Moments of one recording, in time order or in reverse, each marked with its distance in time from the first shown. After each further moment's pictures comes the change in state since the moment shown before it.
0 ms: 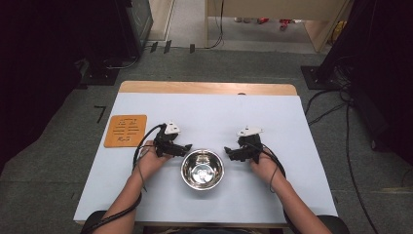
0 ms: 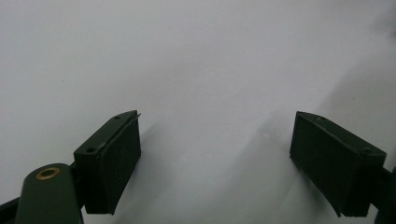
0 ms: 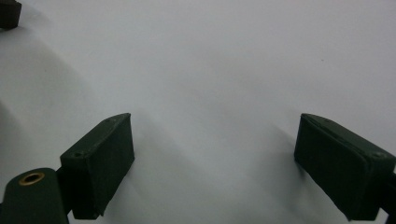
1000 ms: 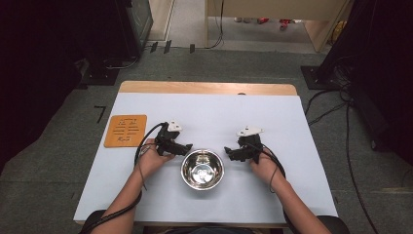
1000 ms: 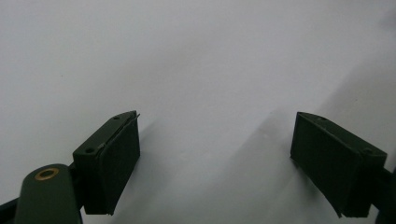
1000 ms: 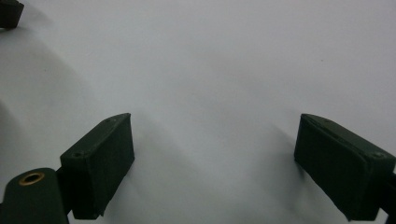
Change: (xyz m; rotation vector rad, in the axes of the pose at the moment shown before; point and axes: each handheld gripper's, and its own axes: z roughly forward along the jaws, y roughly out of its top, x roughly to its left) left arm -0.002 0.009 0.000 0.067 0.012 -0.015; right arm 0.000 0.000 0.000 -0.003 -0.002 -0.004
